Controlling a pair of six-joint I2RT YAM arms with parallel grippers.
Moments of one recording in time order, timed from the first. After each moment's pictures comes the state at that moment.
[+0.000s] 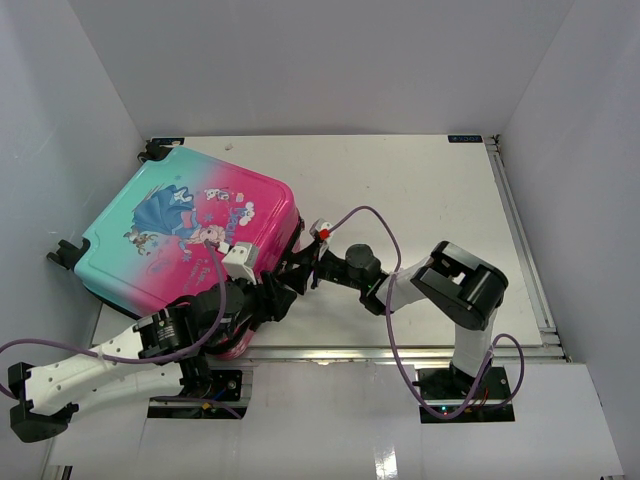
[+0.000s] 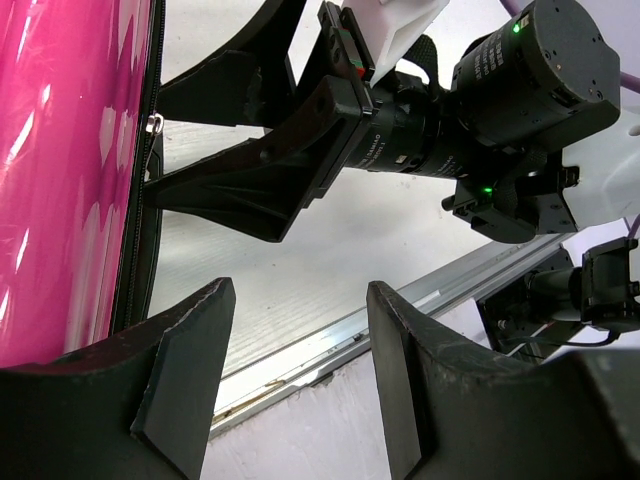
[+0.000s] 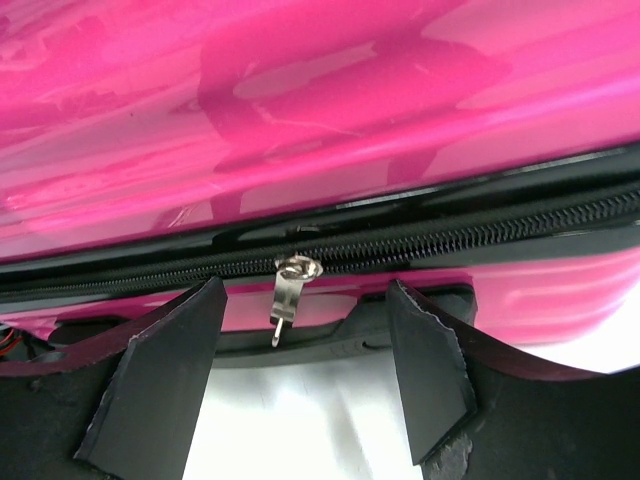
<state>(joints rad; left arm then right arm) -1.15 0.60 0.66 -0.50 -0.47 -0.72 0.93 1.86 0.67 1.19 -0.34 0.30</state>
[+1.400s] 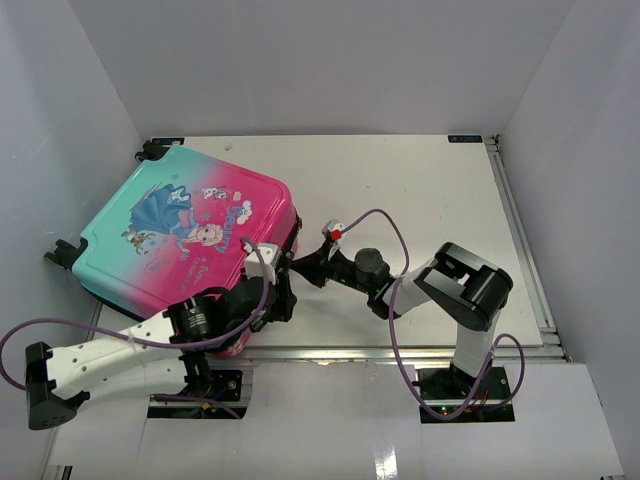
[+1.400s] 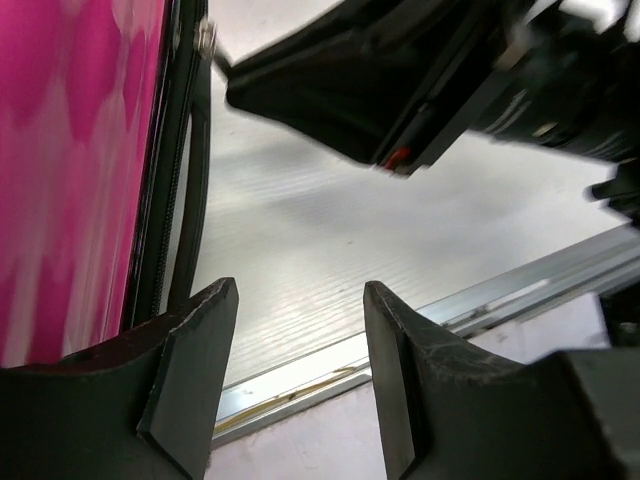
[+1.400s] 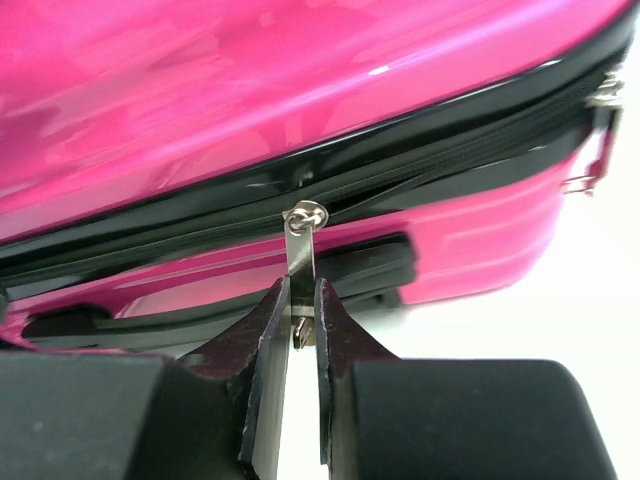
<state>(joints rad) -1.15 0.80 0.69 -0.57 -0.52 -0.70 0.90 1.84 0.59 1.25 -0.25 0.30</state>
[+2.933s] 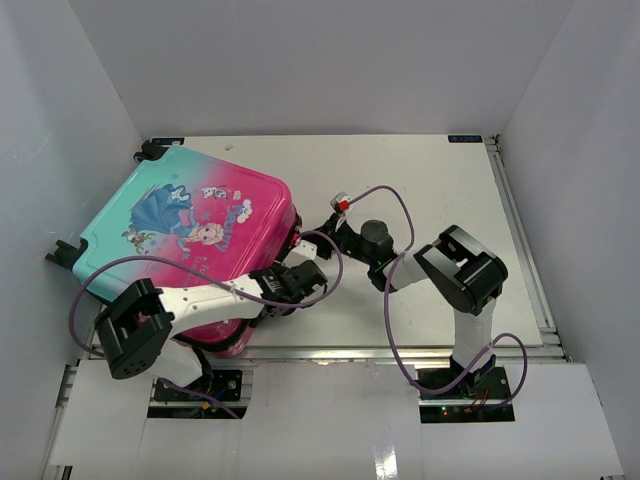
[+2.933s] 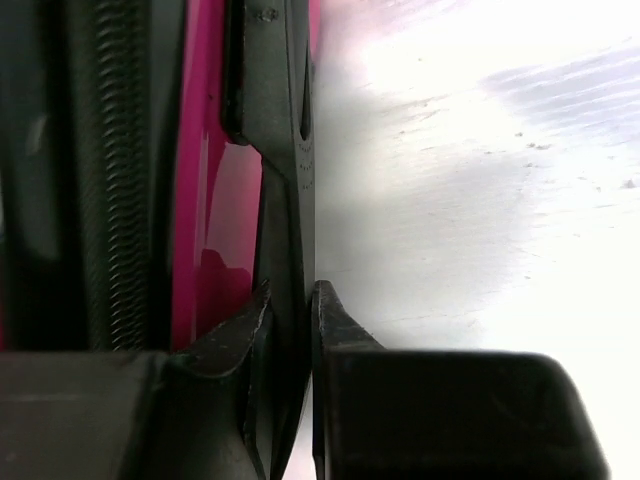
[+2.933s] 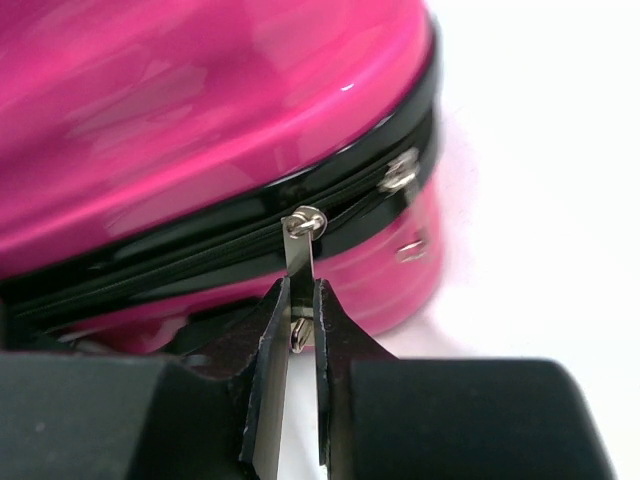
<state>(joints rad) -1.03 1.44 0.81 -0.54 -0.66 -0.48 0.72 1.93 0.76 1.19 -0.41 0.33</state>
